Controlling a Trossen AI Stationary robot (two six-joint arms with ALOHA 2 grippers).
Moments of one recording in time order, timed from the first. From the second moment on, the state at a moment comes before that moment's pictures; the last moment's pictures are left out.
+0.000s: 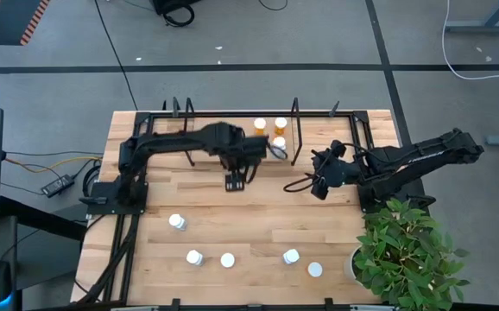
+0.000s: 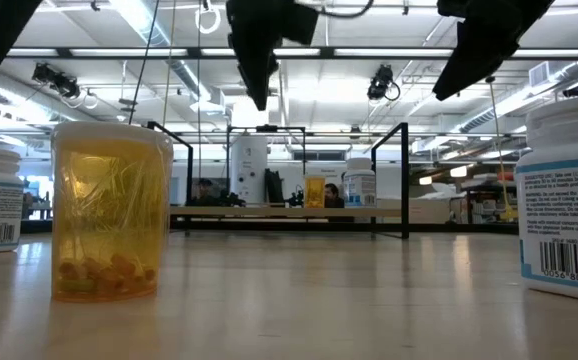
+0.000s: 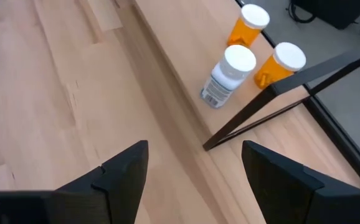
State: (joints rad) left arm 0.08 2.00 2.02 -1.42 -0.11 0.03; right arm 0.21 1.03 0.89 -0.81 0.58 0.44
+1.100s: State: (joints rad) left arm -0.39 1.62 1.29 -0.92 -0.18 -0.59; right arm 0.31 1.03 0.89 -0.79 0.58 0.48
